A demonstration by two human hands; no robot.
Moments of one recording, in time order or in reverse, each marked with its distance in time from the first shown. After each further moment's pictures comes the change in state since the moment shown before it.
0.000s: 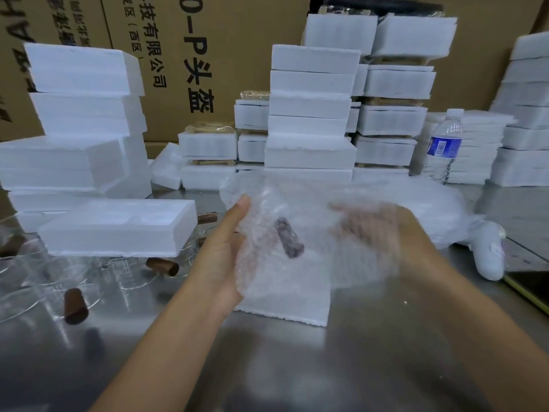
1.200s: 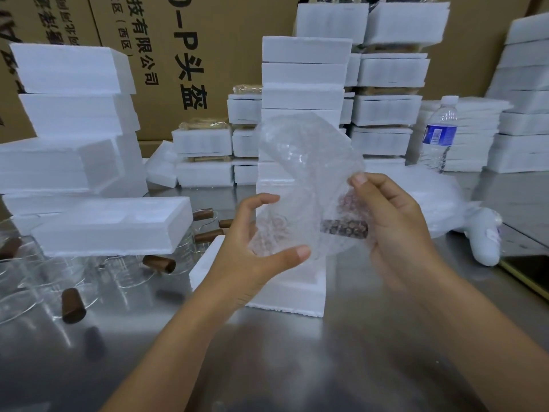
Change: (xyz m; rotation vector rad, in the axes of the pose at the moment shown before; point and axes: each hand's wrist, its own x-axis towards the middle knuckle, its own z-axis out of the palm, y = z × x) left_hand -0.002 -0.019 -0.008 0.864 -0.073 0.426; right_hand -0.006 -0.004 0.015 0.452 0.251 -0.037
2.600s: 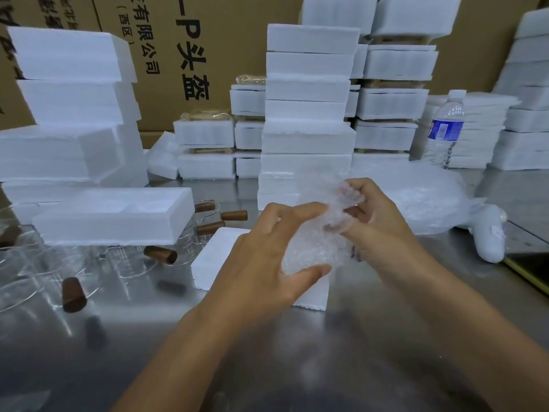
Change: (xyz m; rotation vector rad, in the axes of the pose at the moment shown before) left_hand -0.010 -0.001 0.013 0.694 -0.031 0.355; right_hand -0.009 0.004 0.005 -0.417 -0.199 0.012
